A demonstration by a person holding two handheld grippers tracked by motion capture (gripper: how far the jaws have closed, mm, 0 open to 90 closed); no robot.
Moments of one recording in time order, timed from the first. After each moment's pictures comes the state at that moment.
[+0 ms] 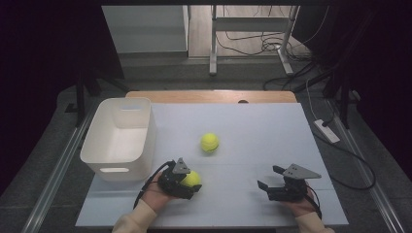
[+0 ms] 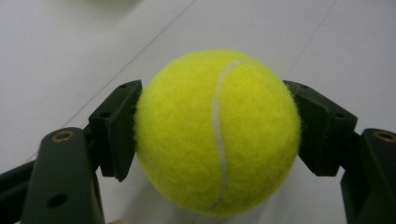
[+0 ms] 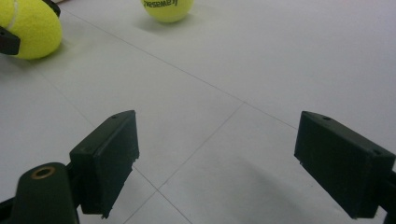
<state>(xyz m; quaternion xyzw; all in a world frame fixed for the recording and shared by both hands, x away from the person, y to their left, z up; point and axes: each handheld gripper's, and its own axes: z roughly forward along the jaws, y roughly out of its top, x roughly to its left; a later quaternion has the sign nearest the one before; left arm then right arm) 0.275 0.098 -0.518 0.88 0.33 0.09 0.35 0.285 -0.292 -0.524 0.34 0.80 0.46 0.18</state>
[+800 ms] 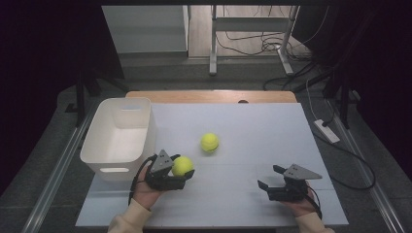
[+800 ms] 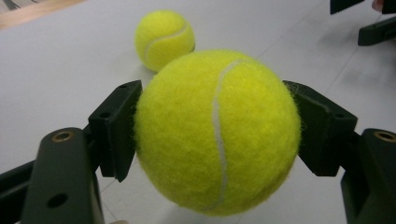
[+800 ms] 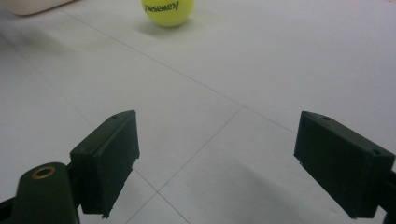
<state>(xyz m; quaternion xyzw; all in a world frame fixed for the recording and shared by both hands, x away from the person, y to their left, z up) 0.264 0.130 -0.487 0.80 0.35 0.17 0.46 0.283 -0.292 -0.522 0.34 0.80 0.47 0.18</state>
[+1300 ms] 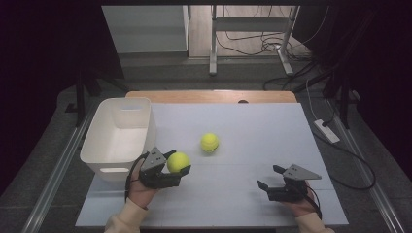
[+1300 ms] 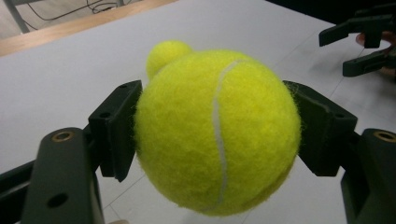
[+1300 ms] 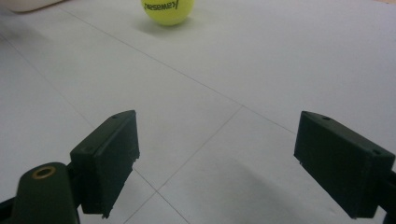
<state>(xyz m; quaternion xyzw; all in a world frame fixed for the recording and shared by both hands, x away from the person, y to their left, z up) 0.260 0.142 -0.473 0.77 0.36 0.17 0.49 0.283 -0.292 -0.522 0.33 0.80 0.46 0.19</state>
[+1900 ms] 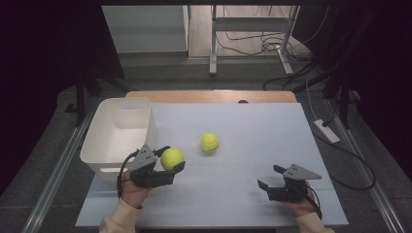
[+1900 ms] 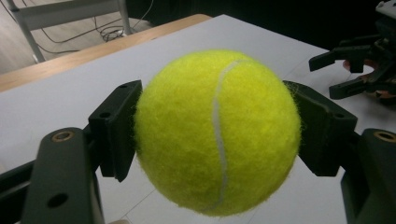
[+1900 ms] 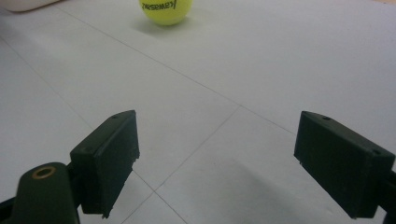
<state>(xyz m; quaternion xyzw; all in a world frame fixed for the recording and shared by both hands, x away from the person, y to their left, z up) 0.249 0.157 -0.450 0.75 0.35 0.19 0.52 0.283 -0.292 -0.522 0.34 0.80 0.46 0.19</state>
